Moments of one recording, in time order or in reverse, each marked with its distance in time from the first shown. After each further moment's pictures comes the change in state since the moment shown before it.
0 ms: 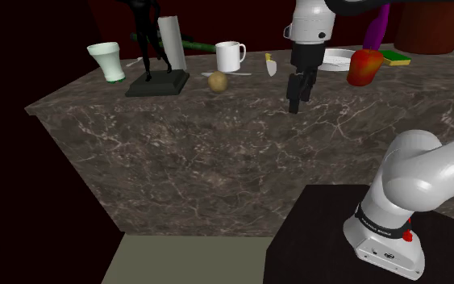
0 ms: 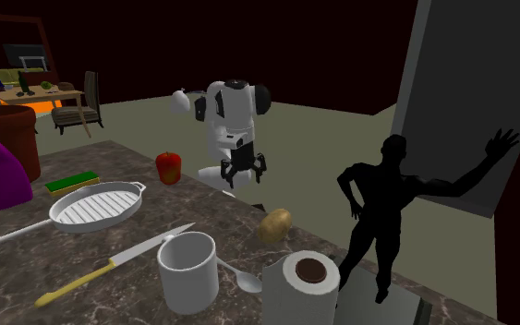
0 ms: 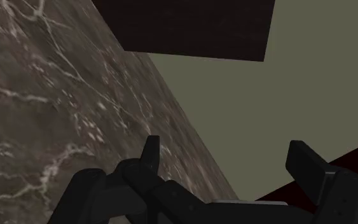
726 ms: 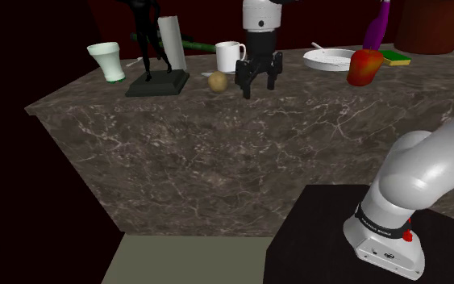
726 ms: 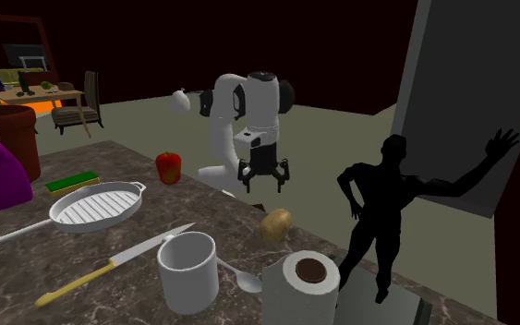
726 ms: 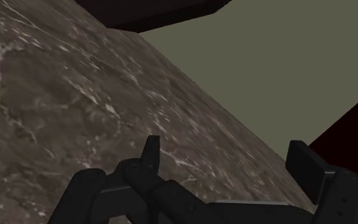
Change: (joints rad) arm -0.096 0.337 0.154 0.311 0.010 0.057 0.368
